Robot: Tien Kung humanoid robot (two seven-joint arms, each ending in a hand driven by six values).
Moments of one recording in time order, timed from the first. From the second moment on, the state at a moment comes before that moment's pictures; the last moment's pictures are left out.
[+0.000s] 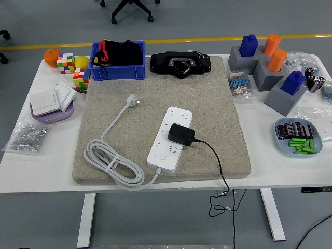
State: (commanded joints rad) left arm -0.16 0.07 -1.34 -0.18 1.32 -0.05 0.32; right arm -0.08 -0.14 1.82 1.39 -1.38 -0.33 0.16
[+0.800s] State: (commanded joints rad) left arm -0.16 0.07 -1.35 -0.18 1.32 -0.05 0.32; right arm -0.08 -0.13 1.82 1.38 -1.39 -0.32 0.15
